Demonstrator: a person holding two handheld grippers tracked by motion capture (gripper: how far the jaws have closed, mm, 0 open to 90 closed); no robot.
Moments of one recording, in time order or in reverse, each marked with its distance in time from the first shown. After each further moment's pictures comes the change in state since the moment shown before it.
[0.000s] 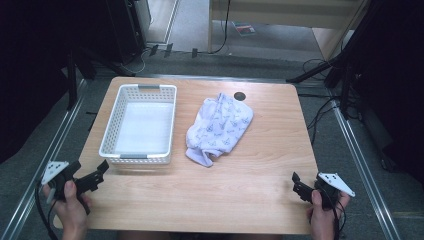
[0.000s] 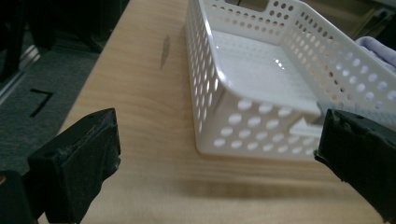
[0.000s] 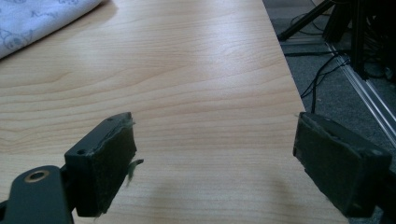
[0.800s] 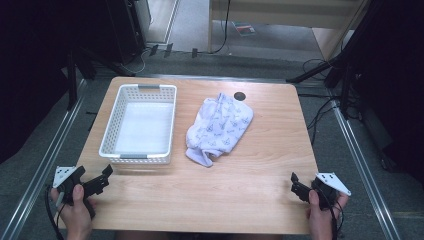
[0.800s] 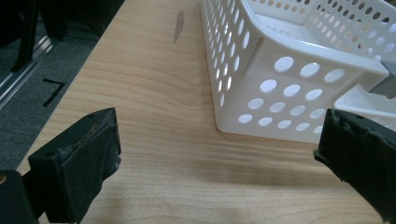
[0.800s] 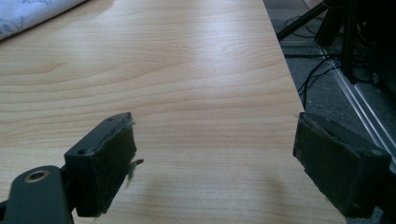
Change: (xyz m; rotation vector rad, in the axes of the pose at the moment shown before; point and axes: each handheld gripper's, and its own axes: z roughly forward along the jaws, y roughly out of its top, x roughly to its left) left arm 0.004 -0.019 0.020 0.028 0.060 0.011; right arm 0.006 0.000 0.001 0.013 -0.030 -0.049
